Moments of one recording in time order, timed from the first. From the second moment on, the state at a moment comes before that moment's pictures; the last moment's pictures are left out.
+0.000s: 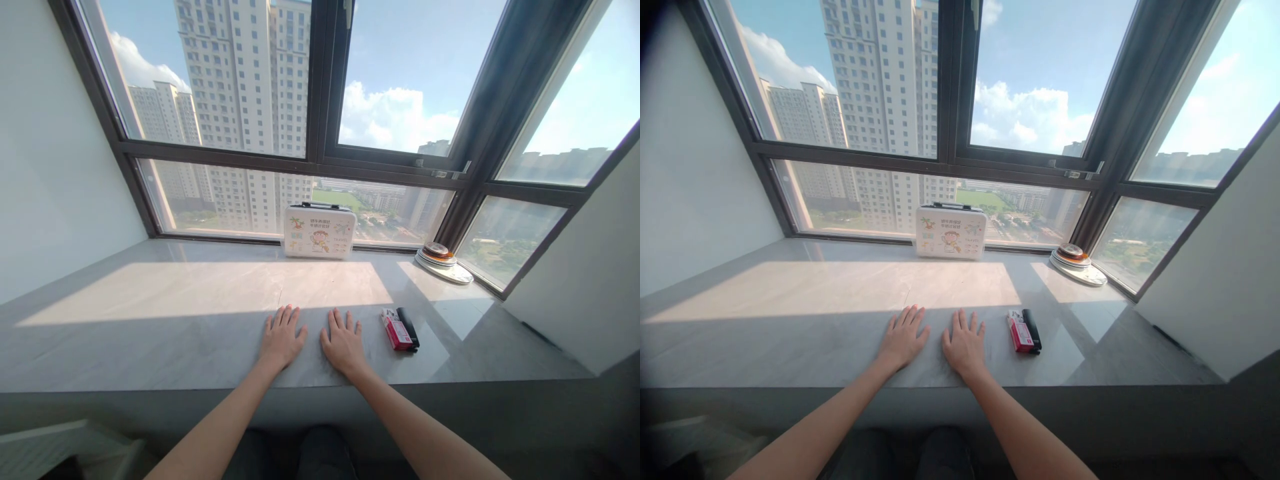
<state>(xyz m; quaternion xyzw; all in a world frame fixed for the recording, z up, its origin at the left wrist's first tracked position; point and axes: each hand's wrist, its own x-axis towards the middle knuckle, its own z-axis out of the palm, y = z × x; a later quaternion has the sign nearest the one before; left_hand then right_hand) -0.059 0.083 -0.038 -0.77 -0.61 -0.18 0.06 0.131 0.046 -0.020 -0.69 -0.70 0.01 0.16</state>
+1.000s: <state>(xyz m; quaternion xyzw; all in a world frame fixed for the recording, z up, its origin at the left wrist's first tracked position) -0.054 0.038 -0.029 -0.76 -0.63 -0.18 0.05 0.138 0.020 -0.011 -0.68 -0.67 0.12 0.27</state>
